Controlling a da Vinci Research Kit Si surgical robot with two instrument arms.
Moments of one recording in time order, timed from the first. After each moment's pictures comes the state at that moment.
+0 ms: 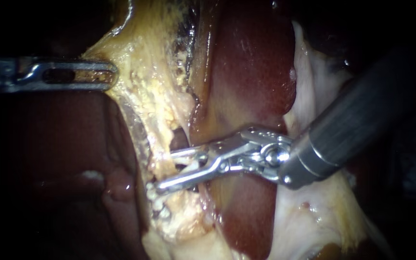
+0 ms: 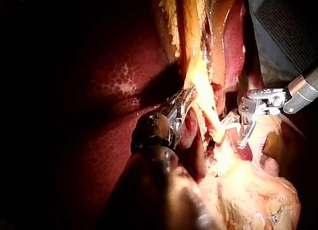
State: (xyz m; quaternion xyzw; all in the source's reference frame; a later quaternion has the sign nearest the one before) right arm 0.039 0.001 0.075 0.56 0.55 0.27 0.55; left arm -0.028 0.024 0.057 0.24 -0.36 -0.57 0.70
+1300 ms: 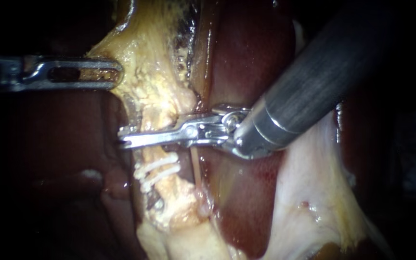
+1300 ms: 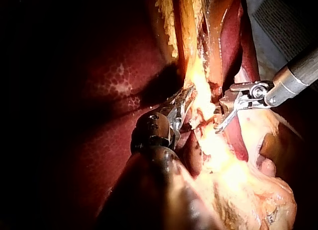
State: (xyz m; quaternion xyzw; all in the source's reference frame) right arm 0.041 0.006 0.076 0.55 0.55 0.39 0.50; left arm -0.028 0.024 0.057 0.24 -0.36 -0.57 0.70
